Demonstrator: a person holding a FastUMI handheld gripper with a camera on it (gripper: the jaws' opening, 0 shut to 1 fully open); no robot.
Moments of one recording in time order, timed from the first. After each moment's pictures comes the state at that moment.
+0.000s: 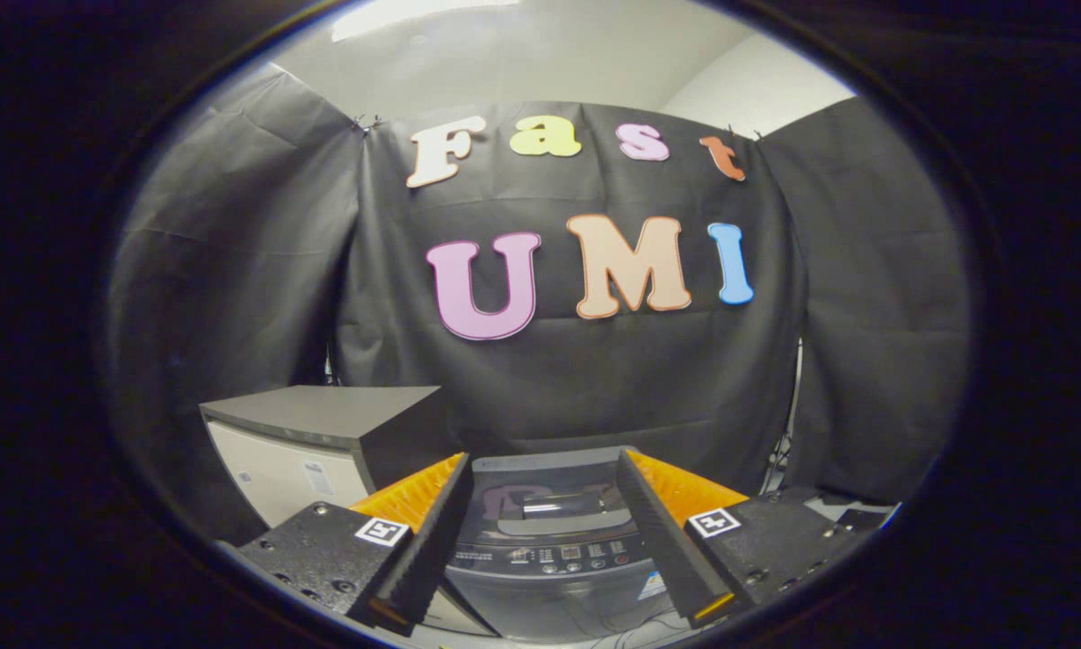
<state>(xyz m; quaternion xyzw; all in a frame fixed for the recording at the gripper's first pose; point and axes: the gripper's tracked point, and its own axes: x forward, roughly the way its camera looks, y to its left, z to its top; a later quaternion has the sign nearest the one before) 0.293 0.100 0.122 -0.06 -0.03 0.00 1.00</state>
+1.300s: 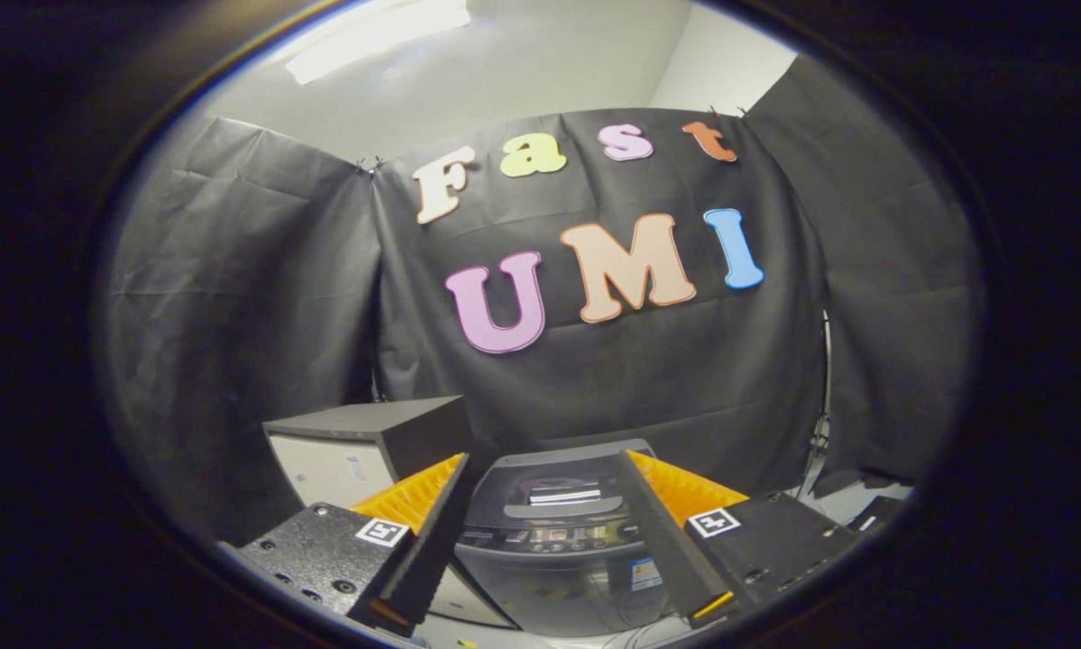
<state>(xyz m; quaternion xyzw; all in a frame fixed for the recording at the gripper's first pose) 0.230 0.037 0.135 0.01 -0.04 0.10 0.99</state>
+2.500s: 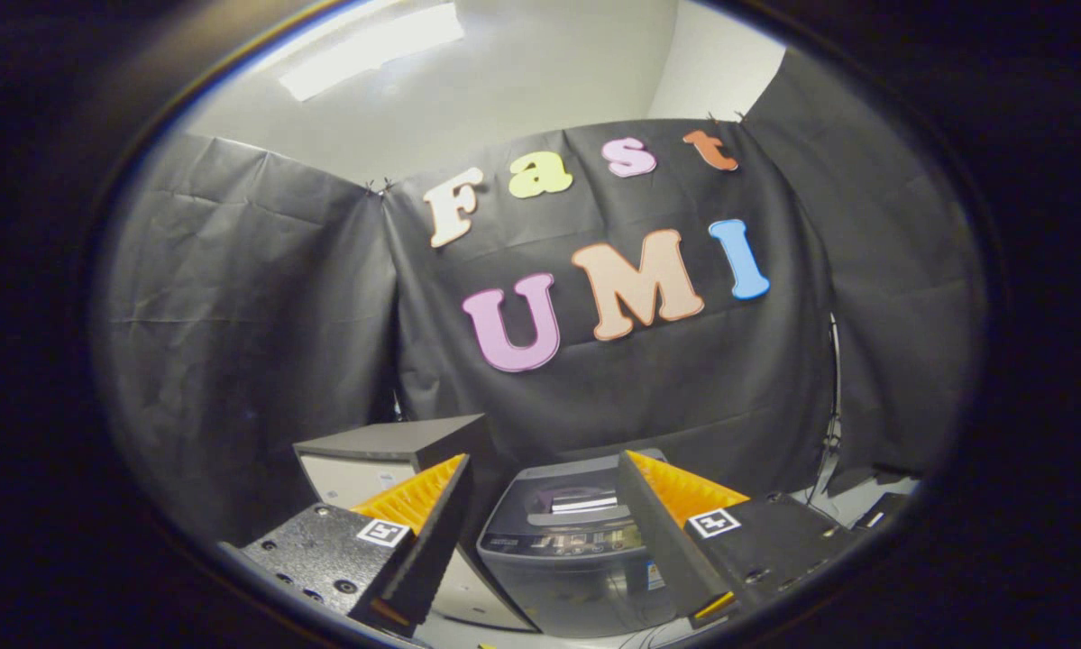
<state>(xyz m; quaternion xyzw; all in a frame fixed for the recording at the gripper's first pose) 0.202 0.024 0.169 0.03 -0.06 0.10 0.99</state>
